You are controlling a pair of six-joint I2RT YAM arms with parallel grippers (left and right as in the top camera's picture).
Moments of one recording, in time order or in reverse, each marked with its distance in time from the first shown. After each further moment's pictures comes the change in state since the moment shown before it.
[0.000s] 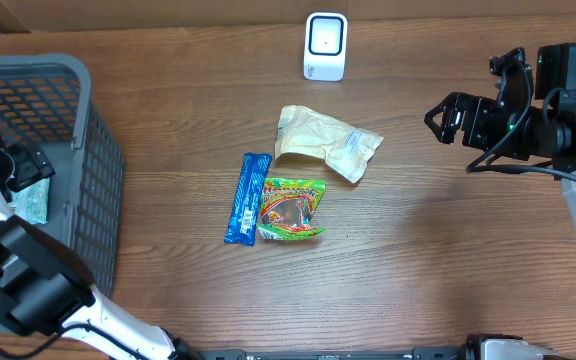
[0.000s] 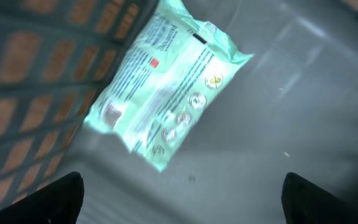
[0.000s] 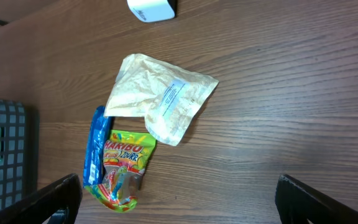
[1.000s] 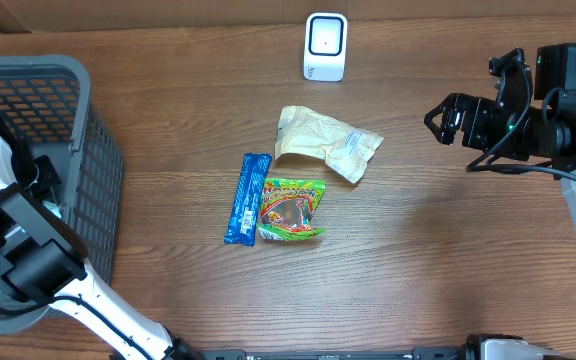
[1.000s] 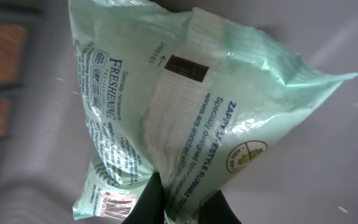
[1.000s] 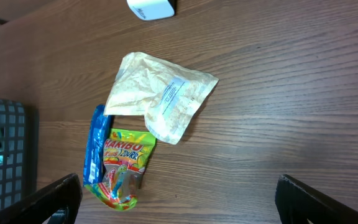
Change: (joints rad) left arm -0.032 0.207 0.041 -0.029 -0.072 -0.037; right arm 0.000 0.000 0.000 -0.006 0.000 0.000
